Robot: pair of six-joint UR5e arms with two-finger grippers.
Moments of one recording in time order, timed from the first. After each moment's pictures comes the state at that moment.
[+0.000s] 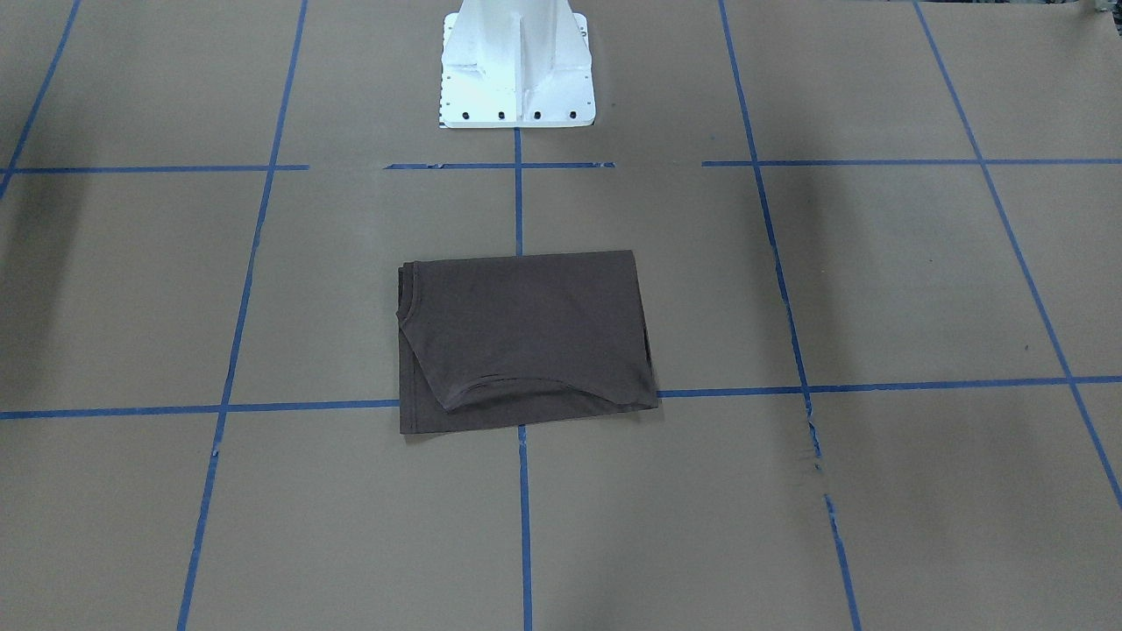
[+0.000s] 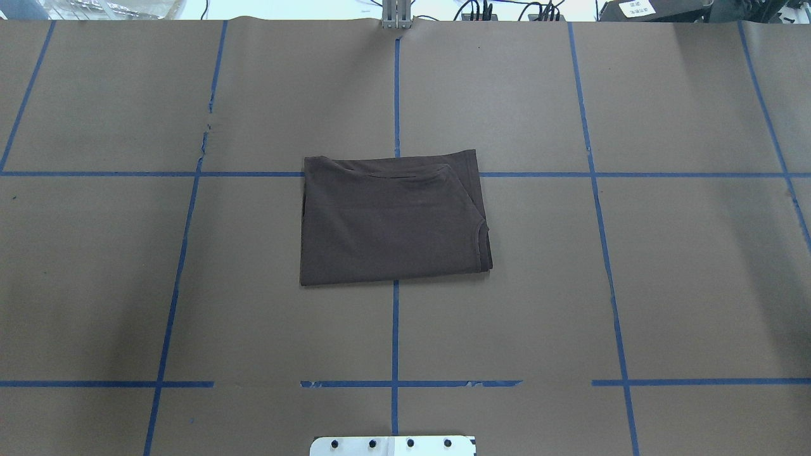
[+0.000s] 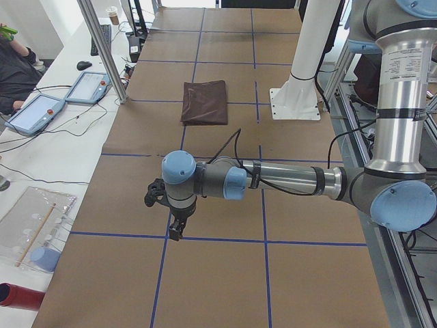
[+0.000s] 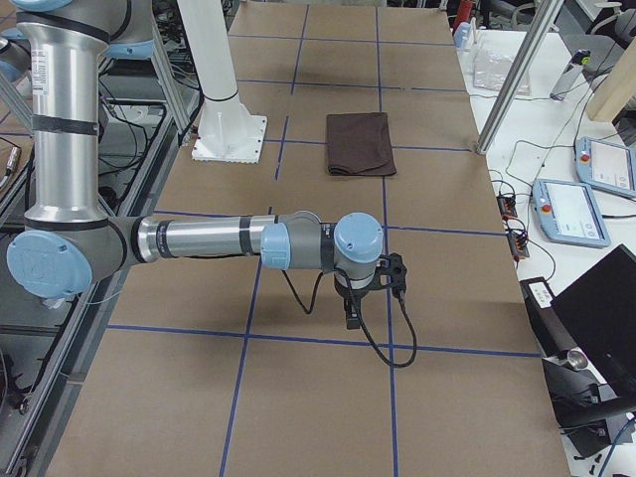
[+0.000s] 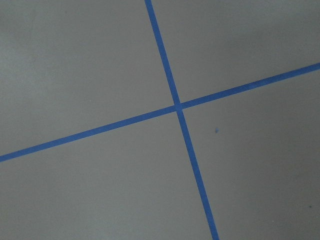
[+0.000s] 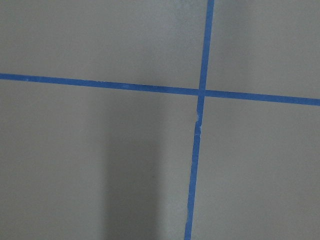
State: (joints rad) left arm -1.57 -1.54 -1.66 -1.61 -2.34 0.22; right arm 1.58 -1.64 1.74 -1.63 2.42 -0.06
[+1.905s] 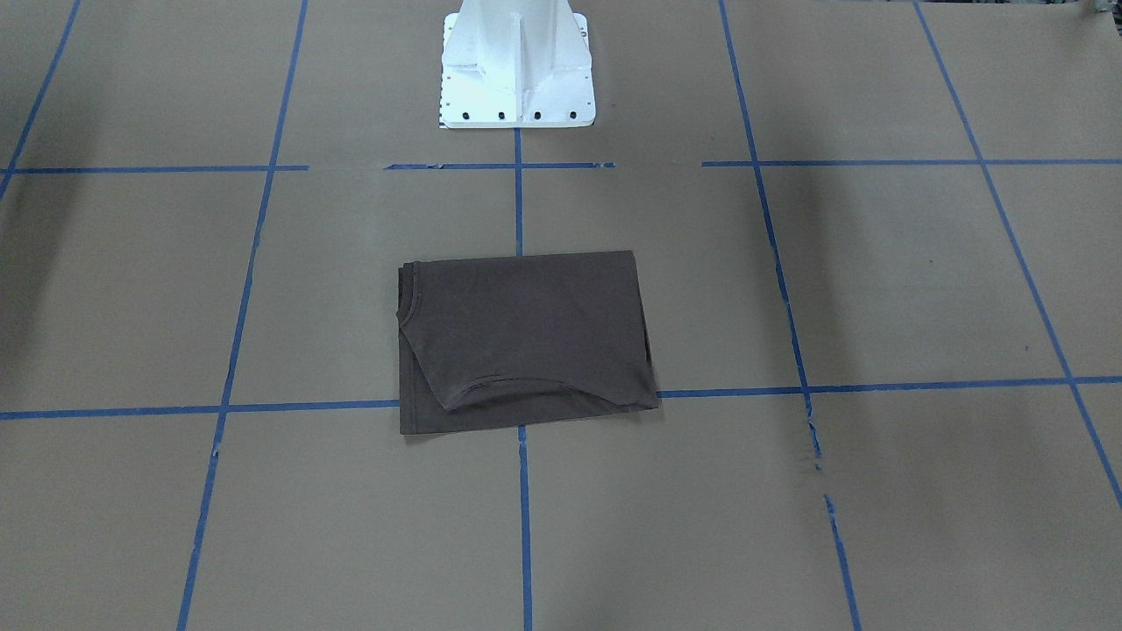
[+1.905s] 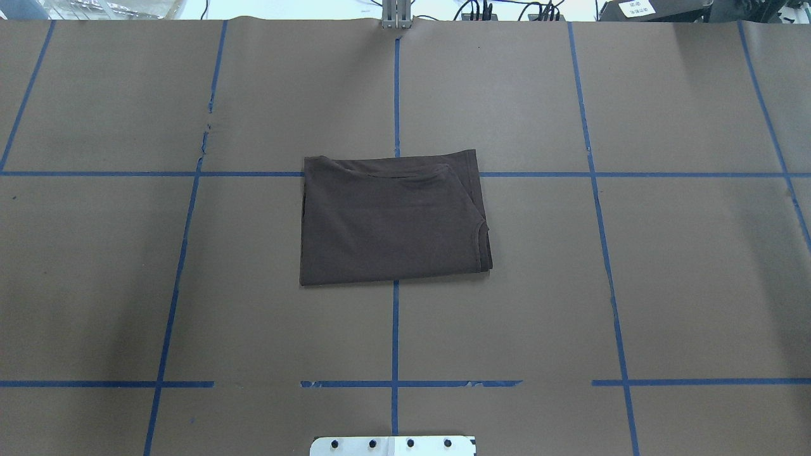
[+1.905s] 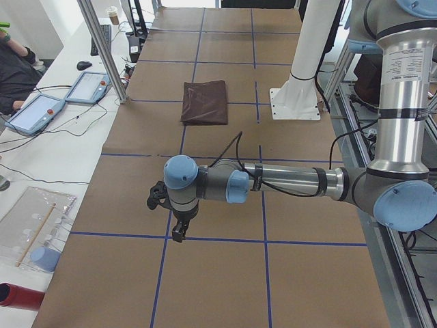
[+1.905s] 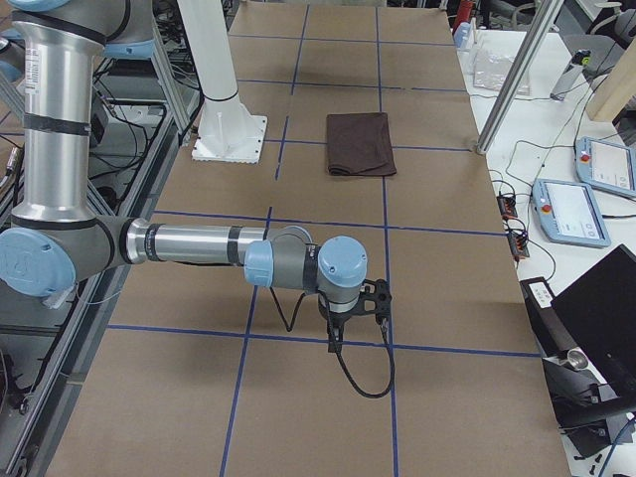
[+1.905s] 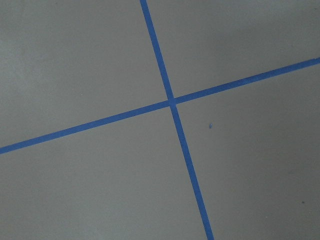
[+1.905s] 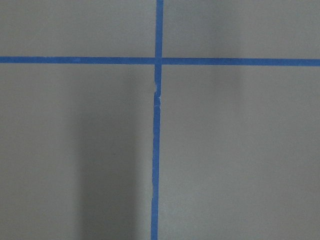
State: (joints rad) left arm -1.57 -1.54 -1.66 -1.61 -2.34 0.22; right arm 1.61 -1.70 1.71 -1.62 2.38 -0.06
